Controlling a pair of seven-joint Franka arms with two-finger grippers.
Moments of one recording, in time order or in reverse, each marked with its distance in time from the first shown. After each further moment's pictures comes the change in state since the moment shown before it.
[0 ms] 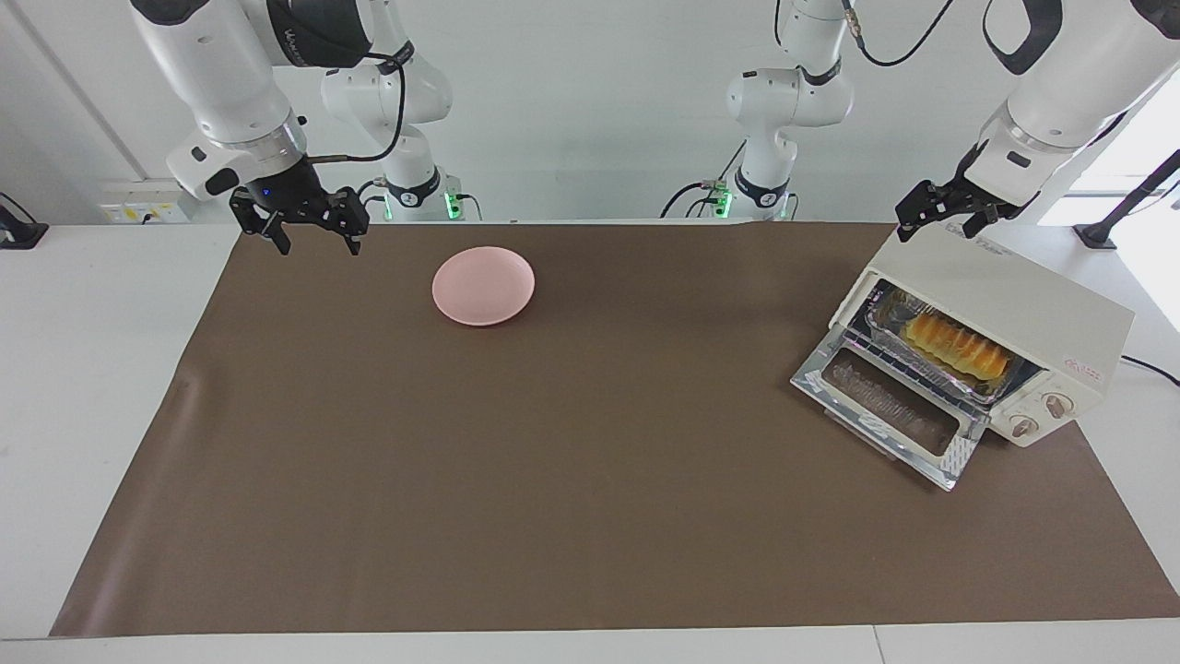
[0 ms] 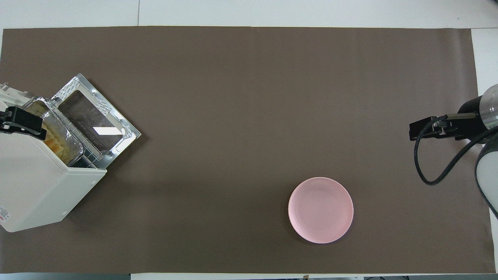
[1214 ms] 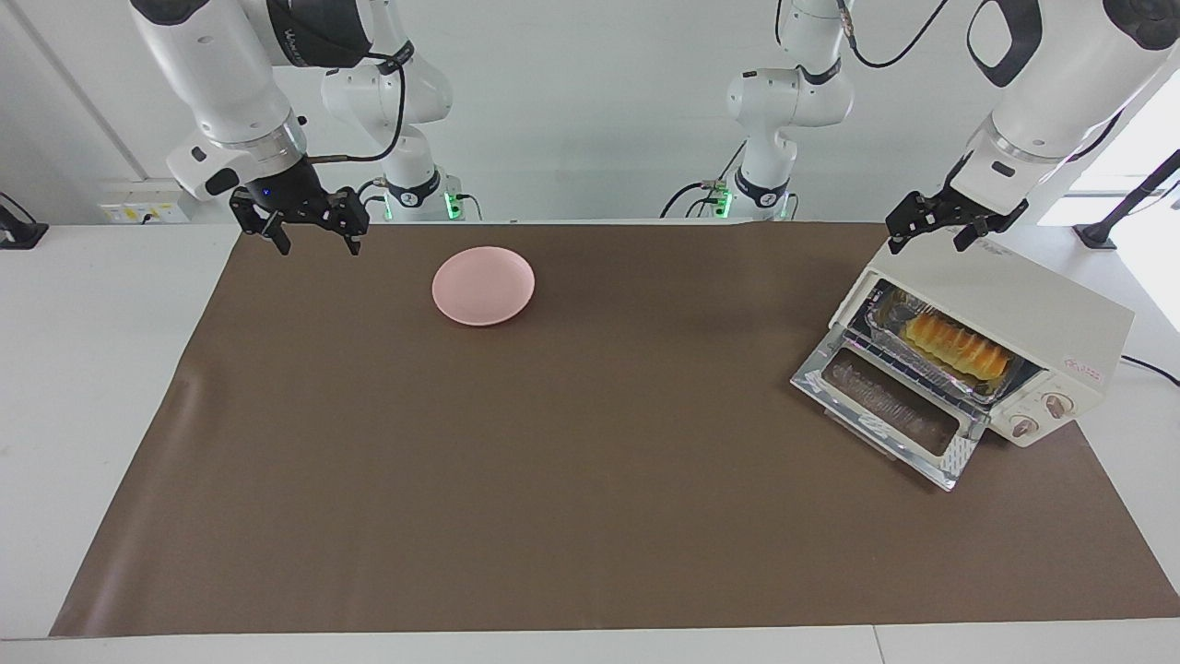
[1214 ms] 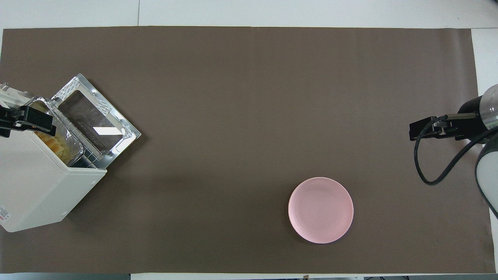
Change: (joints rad) left arm -0.001 -0.032 -0.014 -0.087 -0.003 0.108 0.003; right arm 0.000 0.000 0.000 0.000 0.000 0.000 0.000
